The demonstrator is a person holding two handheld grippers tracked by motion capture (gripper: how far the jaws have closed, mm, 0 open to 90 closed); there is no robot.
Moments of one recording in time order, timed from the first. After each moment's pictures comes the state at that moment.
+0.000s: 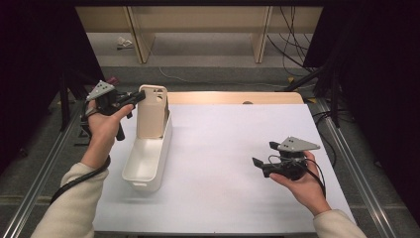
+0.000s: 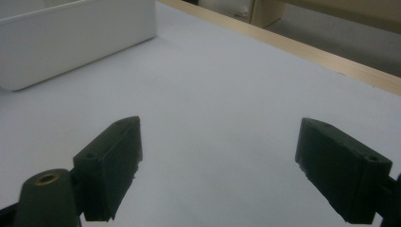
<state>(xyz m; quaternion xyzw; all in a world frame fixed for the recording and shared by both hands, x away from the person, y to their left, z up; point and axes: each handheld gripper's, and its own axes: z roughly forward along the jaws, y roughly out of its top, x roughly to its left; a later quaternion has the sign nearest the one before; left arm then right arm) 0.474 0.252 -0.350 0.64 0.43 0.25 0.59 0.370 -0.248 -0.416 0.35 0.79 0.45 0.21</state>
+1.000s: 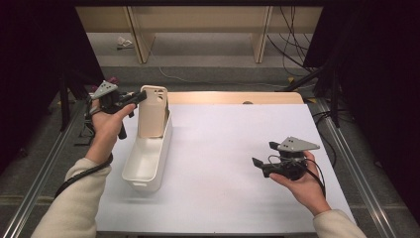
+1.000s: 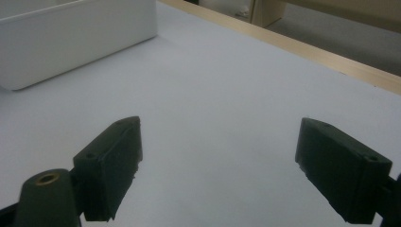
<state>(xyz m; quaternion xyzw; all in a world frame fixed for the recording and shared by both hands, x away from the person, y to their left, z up) 0.490 0.254 -0.362 0.64 0.44 0.24 0.58 0.370 -0.248 -0.416 0.35 0.79 0.45 0.21</state>
